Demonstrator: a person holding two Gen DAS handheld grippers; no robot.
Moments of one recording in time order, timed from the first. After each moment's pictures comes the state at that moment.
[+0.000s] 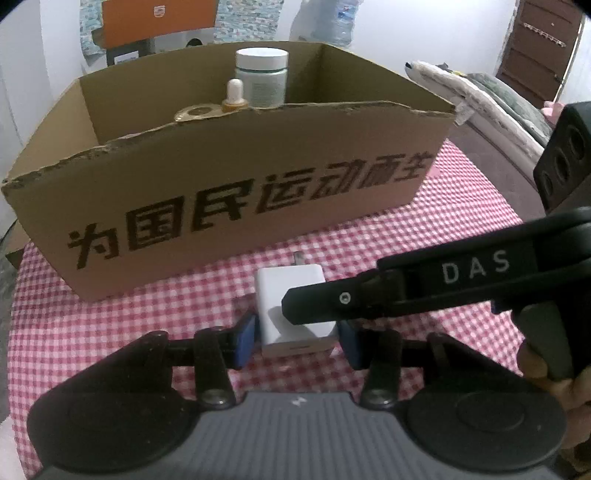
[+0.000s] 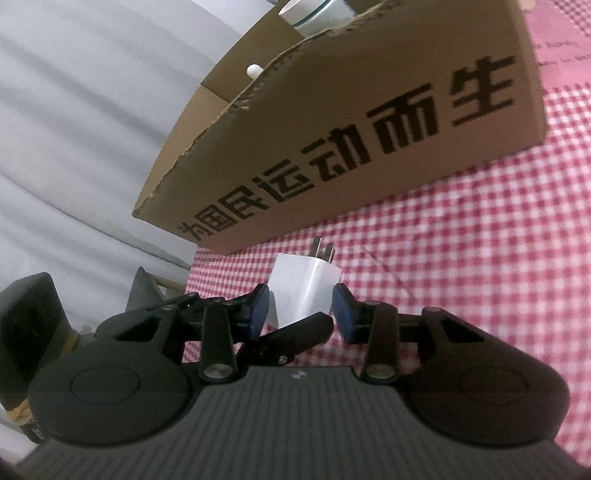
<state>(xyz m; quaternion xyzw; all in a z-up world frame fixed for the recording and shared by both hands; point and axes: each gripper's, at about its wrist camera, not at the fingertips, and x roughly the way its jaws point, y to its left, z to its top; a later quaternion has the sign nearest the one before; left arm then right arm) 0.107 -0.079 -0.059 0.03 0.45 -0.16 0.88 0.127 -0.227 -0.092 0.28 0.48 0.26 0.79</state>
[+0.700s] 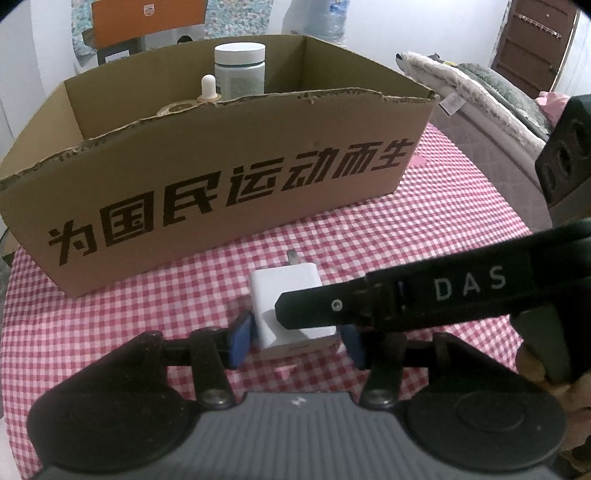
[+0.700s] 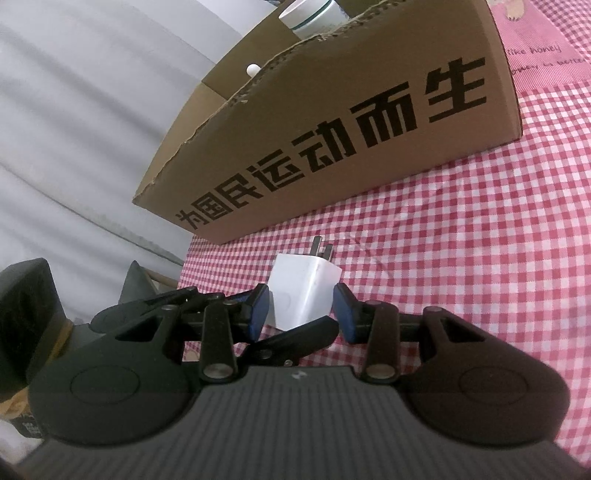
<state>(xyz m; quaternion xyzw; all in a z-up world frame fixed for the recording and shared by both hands) 0.105 -0.094 -0.061 0.04 0.46 -0.16 0.87 0.116 -0.241 -0.088 0.27 0.48 0.26 0.80</state>
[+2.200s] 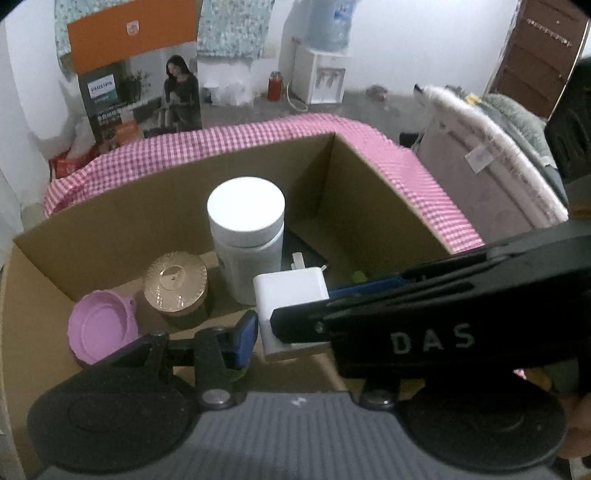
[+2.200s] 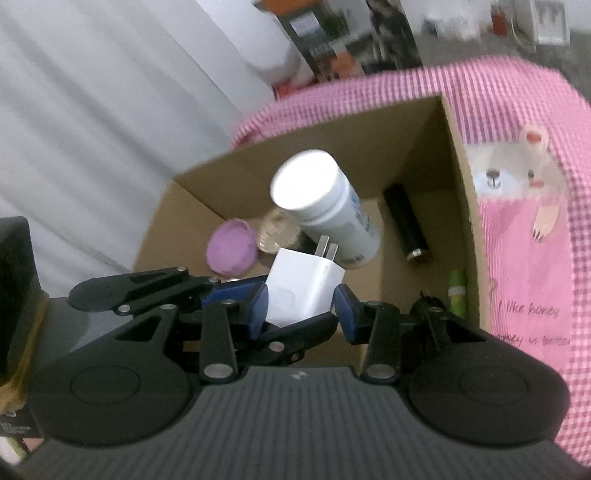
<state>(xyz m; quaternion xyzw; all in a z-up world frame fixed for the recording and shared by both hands) 0.272 -0.119 0.005 0.05 0.47 -0.17 0.87 0.297 -0.244 0.000 0.17 0.50 0.23 0.81</state>
